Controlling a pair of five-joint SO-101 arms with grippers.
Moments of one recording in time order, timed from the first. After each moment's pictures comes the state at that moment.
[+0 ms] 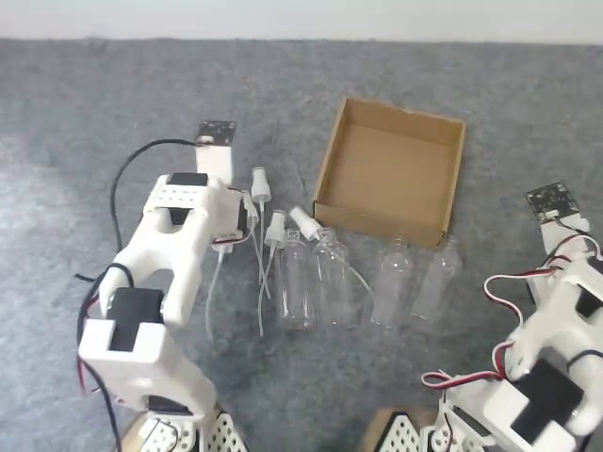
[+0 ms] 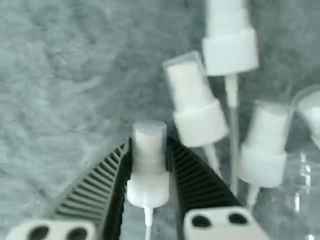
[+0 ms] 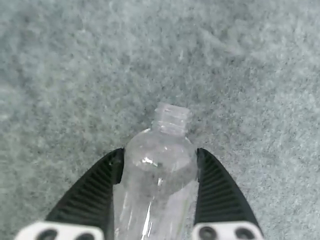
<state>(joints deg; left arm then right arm) -2.4 11.6 27.0 55.3 4.8 38.9 -8.1 44.5 39.6 56.0</state>
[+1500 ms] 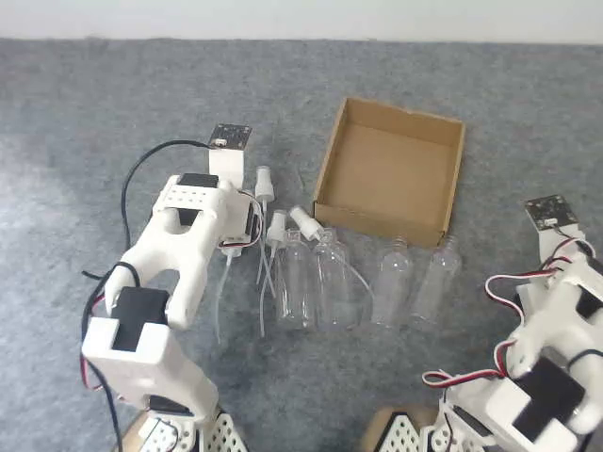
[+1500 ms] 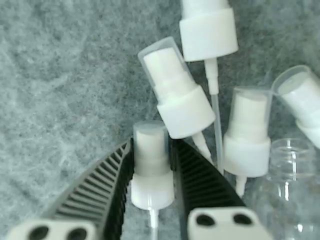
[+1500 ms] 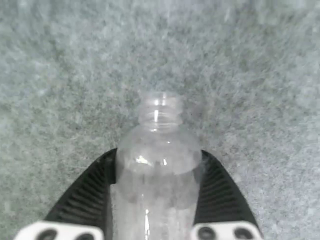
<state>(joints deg) -0.1 11.6 27.0 56.2 3.9 39.1 -7.9 44.7 47.6 51.6</state>
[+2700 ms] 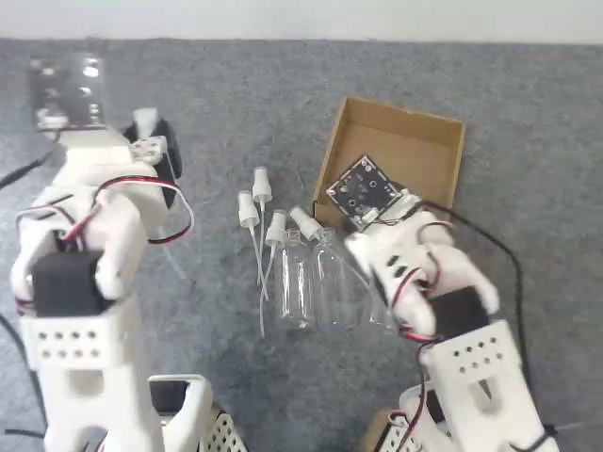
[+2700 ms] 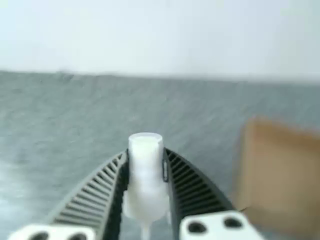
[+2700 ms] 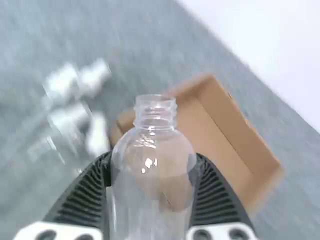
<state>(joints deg) -6.9 -42.8 14.1 71.7 8.6 -23.2 -55.7 50.7 47.6 25.1</state>
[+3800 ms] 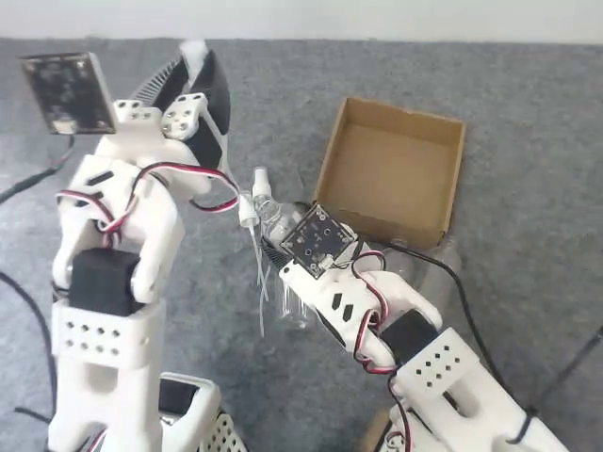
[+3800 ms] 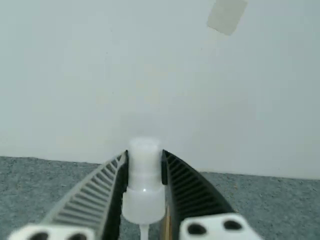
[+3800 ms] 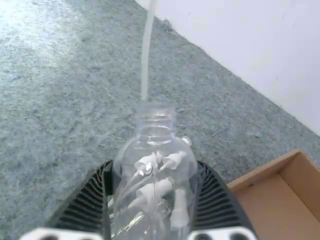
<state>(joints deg) 4.4 -43.5 18.9 46.2 19.1 -42.1 -55.8 65.7 22.9 13.6</state>
